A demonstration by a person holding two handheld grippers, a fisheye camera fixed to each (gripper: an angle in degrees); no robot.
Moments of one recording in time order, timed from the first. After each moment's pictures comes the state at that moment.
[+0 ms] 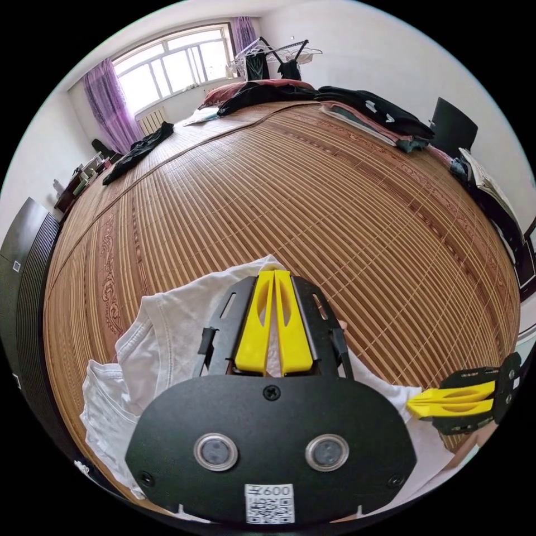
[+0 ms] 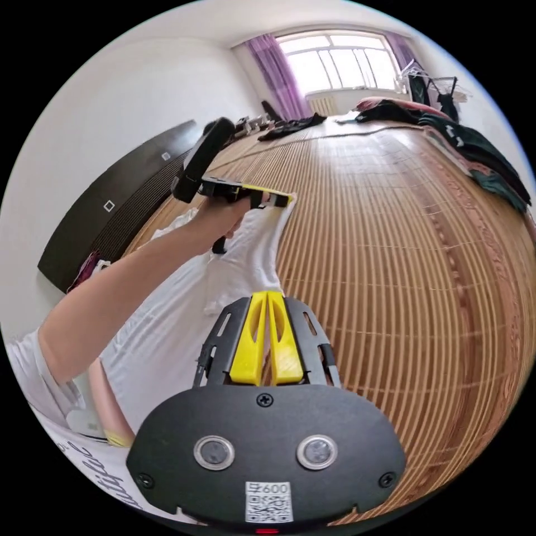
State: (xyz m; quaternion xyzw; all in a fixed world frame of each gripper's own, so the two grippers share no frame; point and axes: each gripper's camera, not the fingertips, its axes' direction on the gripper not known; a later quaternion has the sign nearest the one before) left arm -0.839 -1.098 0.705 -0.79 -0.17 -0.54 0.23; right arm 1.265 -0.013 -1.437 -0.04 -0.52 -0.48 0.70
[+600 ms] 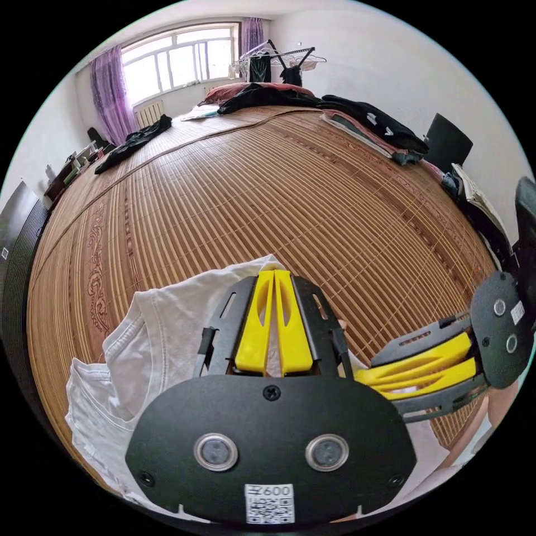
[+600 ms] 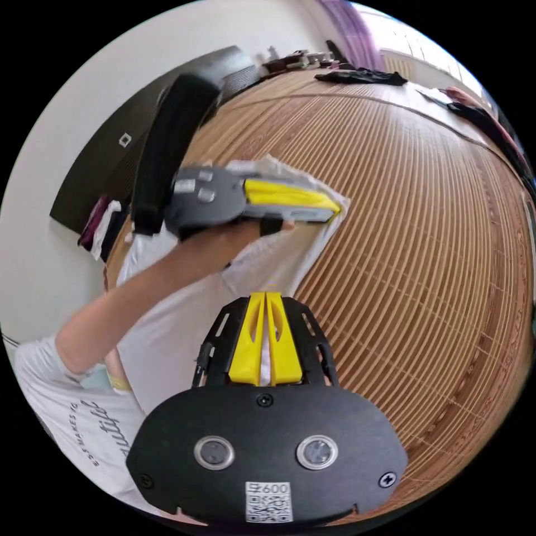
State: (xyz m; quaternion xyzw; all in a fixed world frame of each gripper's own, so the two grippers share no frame) left arm -0.885 -1.093 0.693 -0.76 -0.18 -0.58 0.24; right arm 1.146 0.013 -1.441 -0.11 -0.44 -0.67 0.59
